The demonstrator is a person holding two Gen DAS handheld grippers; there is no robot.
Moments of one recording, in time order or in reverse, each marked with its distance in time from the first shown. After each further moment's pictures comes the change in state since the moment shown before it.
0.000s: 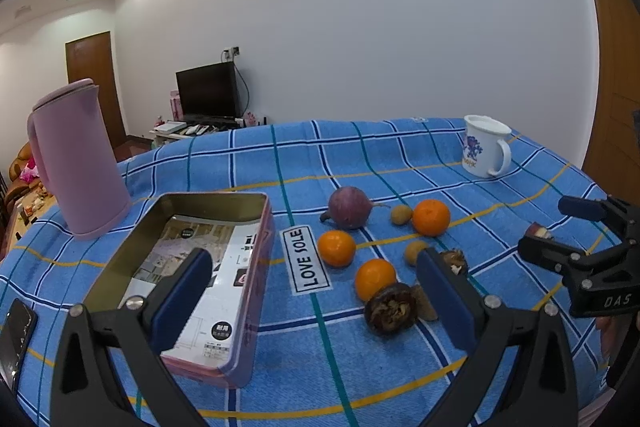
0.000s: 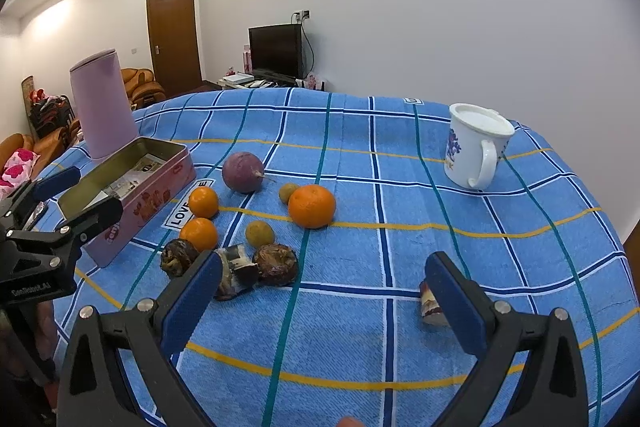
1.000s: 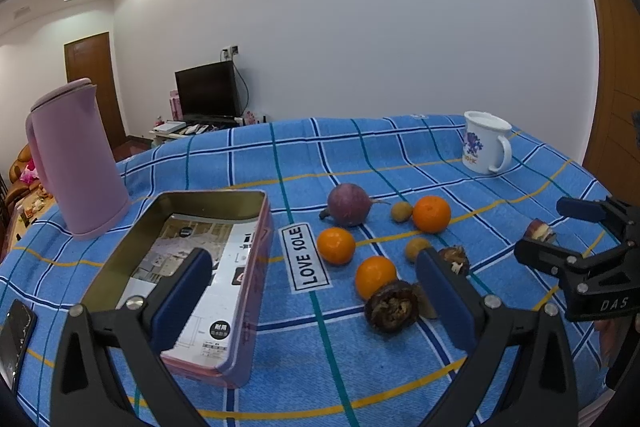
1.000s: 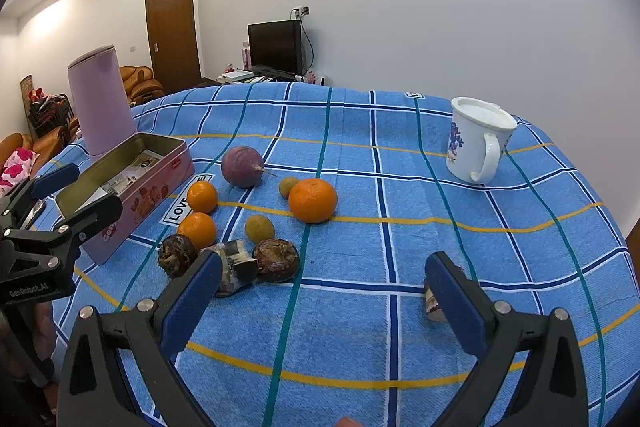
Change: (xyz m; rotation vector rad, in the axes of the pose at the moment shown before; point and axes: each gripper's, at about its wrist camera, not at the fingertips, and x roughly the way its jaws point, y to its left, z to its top) left arm 0.003 0.000 -0.005 0.006 0.003 -0.002; right arm 0.005 0.000 -0.004 -0.003 0.013 0.002
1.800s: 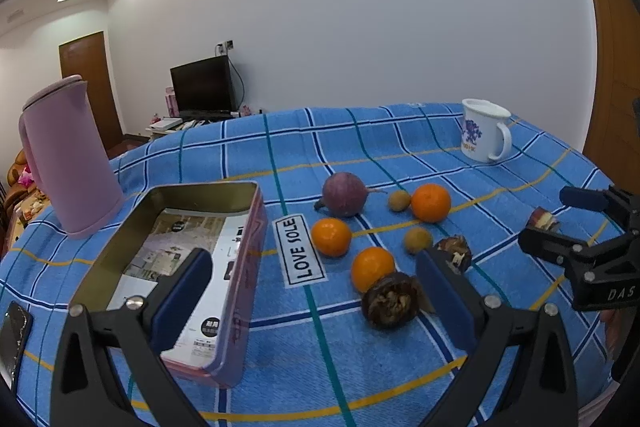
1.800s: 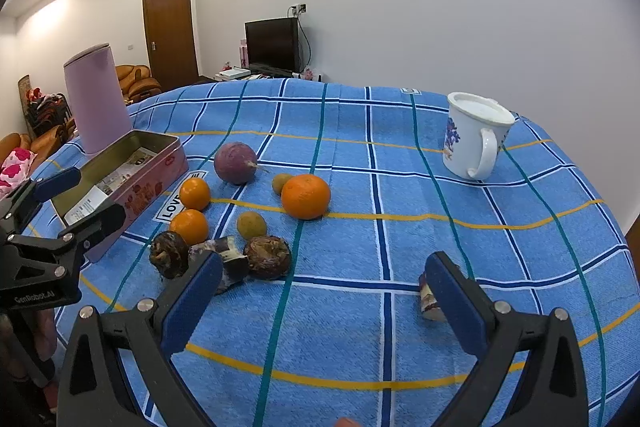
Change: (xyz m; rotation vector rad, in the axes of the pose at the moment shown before) left arm 0.012 -0.007 -0.006 0.021 0.029 -0.005; right arm 0.005 -0.004 -0.002 0.008 0.013 -0.011
